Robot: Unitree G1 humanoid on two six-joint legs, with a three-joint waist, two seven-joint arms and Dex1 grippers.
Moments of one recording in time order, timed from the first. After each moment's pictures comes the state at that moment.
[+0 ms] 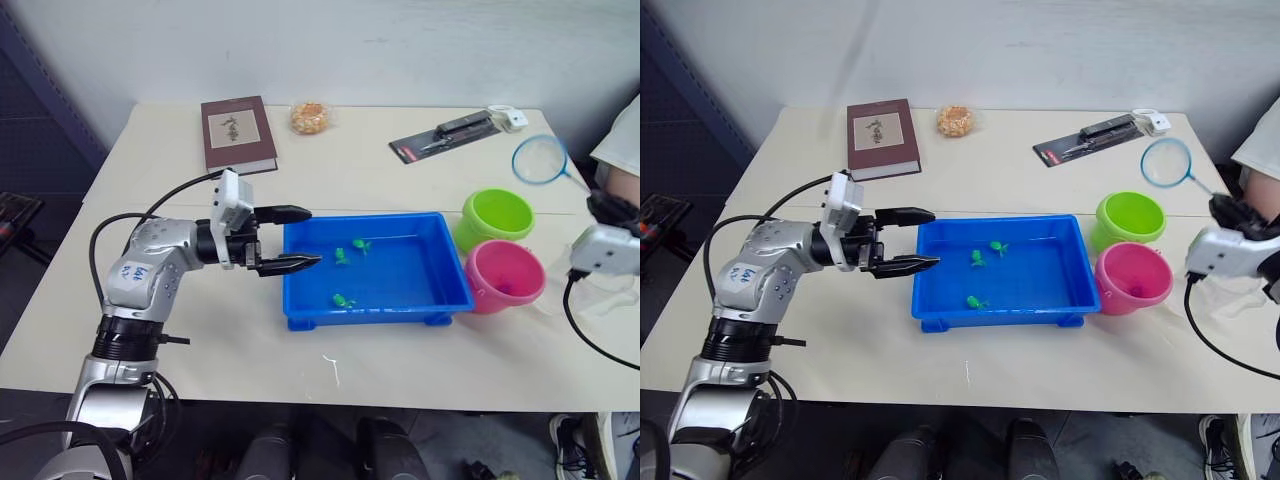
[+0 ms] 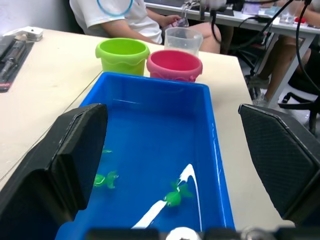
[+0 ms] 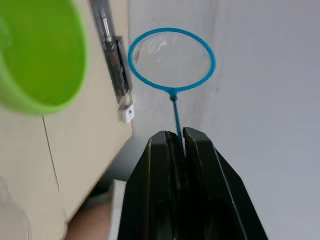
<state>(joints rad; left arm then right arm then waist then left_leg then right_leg) -0.63 0.59 0.01 0.07 -0.50 0.39 -1.18 -0.20 -1.19 -0.21 0.30 -0.16 -0.45 0.31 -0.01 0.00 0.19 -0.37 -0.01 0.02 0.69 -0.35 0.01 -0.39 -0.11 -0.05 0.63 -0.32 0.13</state>
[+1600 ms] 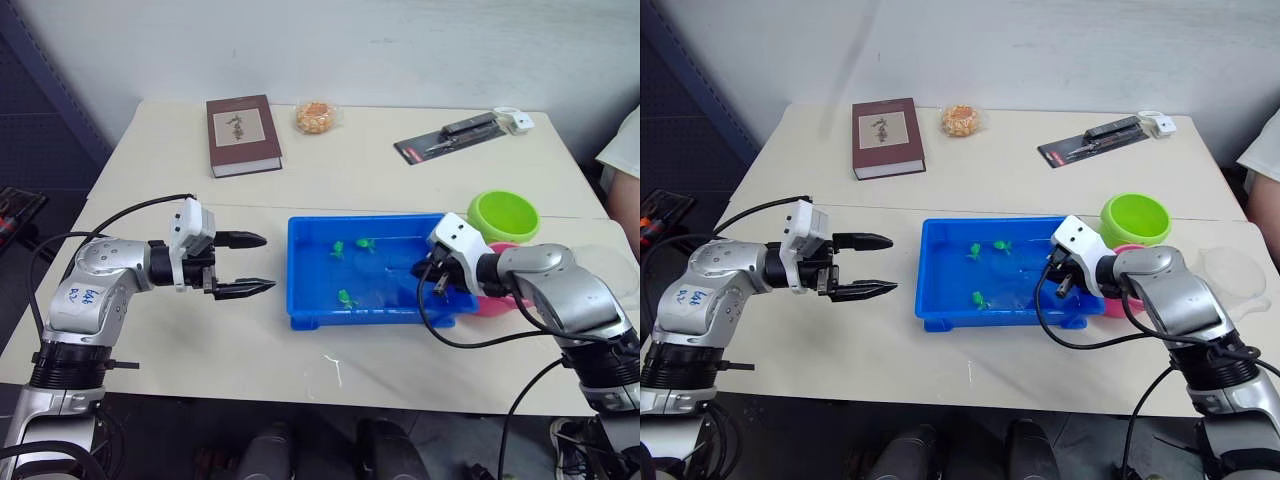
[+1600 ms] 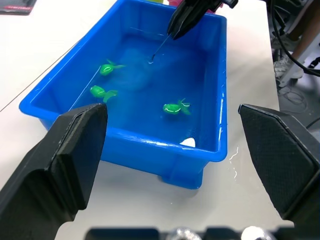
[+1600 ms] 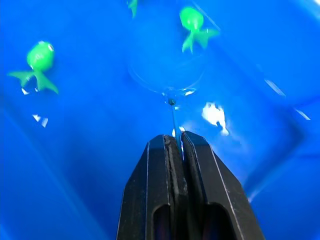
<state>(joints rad) -0.49 0.74 0.04 0.01 -0.48 0.42 -1.16 -0.56 -0.78 0.19 -0.12 0.24 0.83 0.84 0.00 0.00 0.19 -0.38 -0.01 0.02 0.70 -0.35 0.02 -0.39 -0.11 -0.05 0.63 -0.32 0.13</state>
